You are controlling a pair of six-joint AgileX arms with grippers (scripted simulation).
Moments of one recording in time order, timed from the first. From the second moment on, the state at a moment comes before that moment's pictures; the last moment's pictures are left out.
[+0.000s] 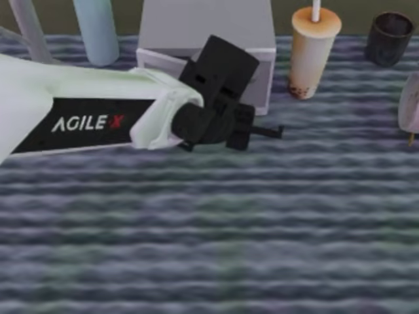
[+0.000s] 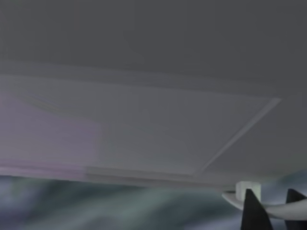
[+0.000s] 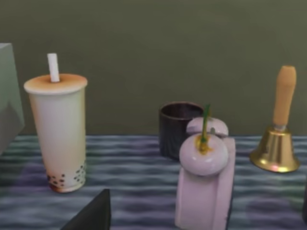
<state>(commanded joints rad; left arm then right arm) -0.70 1.98 1.29 -0.19 -0.21 -0.30 0.00 0.00 0.00 0.00 0.00 0.00</state>
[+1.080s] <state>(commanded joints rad) -0.69 1.96 1.26 -0.18 -0.20 -0.28 0.00 0.00 0.00 0.00 0.00 0.00</state>
